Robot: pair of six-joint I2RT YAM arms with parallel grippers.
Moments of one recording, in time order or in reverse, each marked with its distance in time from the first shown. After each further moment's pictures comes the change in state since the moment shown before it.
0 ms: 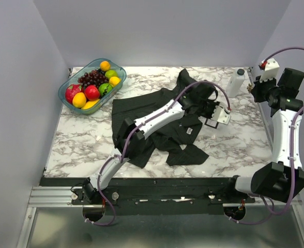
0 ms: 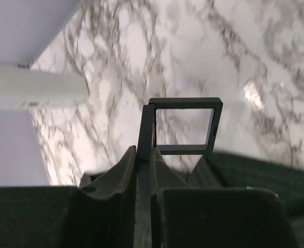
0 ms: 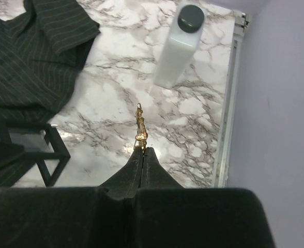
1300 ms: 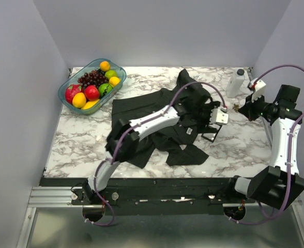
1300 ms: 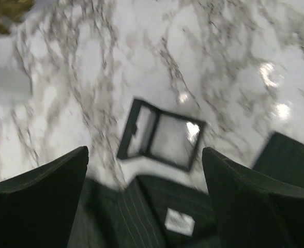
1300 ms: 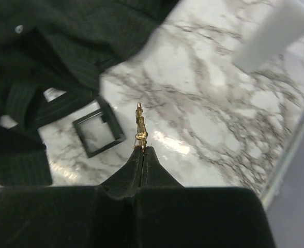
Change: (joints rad) left arm -0.042 -0.109 -0.287 0.233 0.074 -0.328; right arm -0.086 -0.071 -0.160 -0.183 -0.336 -0.278
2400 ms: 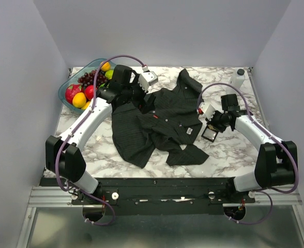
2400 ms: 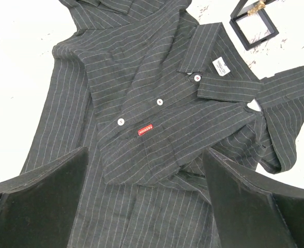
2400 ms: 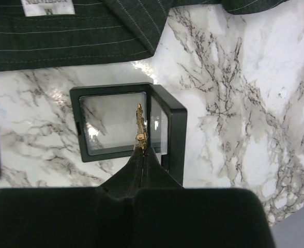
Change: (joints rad) left arm 0.545 -0.737 -0.637 -0.114 0.019 -0.433; right arm 0.534 0.200 -0.274 0.212 0.516 -0.220
